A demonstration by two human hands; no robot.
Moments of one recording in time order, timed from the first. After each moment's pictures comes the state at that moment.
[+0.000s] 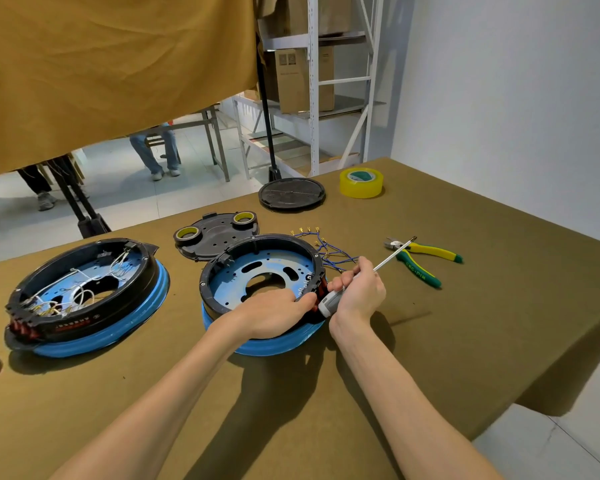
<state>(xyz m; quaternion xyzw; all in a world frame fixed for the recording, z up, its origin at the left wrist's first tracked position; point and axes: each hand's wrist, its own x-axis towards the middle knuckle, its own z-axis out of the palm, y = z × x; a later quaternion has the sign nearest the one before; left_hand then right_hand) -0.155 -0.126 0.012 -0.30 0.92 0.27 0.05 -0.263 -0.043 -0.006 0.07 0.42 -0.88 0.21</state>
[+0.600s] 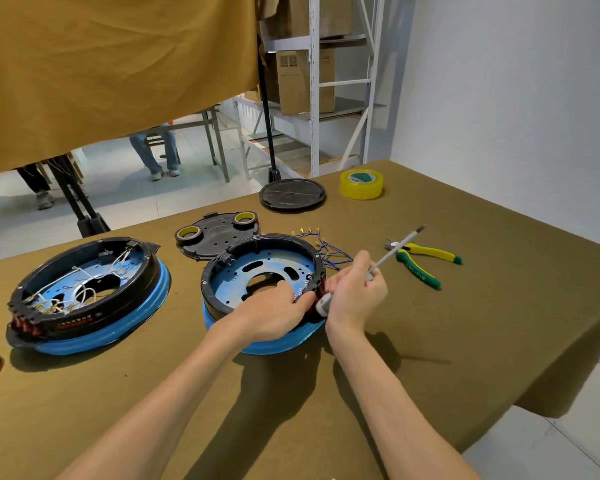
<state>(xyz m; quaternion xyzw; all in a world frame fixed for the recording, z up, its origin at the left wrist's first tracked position) -0.150 -0.129 0.003 -0.32 0.92 0.24 0.01 -0.244 -0.041 0.002 -0.03 0.49 -0.87 0.10</state>
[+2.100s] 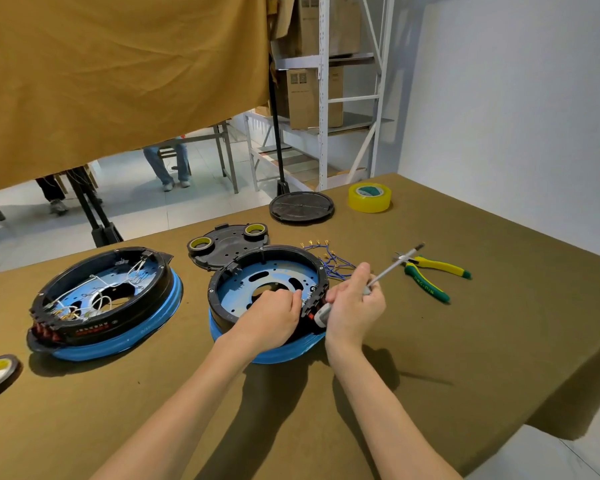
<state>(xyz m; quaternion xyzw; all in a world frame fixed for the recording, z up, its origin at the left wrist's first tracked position) -0.145 -0.132 0.007 -0.36 0.89 0.27 -0.09 -0.230 -0.050 0.000 -0.07 0.50 -0.86 0.06</state>
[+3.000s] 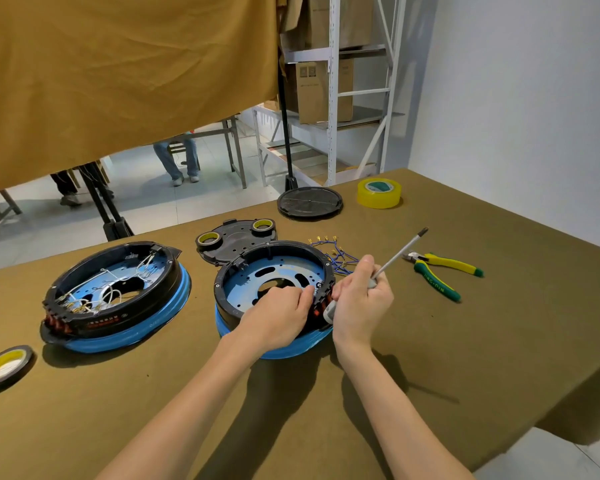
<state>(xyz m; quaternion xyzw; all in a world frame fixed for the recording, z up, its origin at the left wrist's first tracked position) -0.138 -0.130 0.006 -0.31 0.93 0.17 -0.10 -0.228 -0.044 0.006 -0.12 0.50 -0.86 0.05</state>
